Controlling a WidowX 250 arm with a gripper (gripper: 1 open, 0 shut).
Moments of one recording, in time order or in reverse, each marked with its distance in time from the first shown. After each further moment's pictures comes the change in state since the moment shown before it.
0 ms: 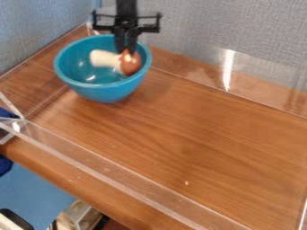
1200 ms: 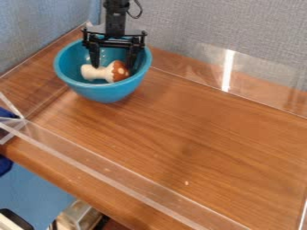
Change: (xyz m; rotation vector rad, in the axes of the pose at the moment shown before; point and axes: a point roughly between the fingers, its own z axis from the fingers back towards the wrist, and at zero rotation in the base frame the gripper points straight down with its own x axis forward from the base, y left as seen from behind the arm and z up) arm 0.016 0.006 -0.035 0.082 0.009 0.076
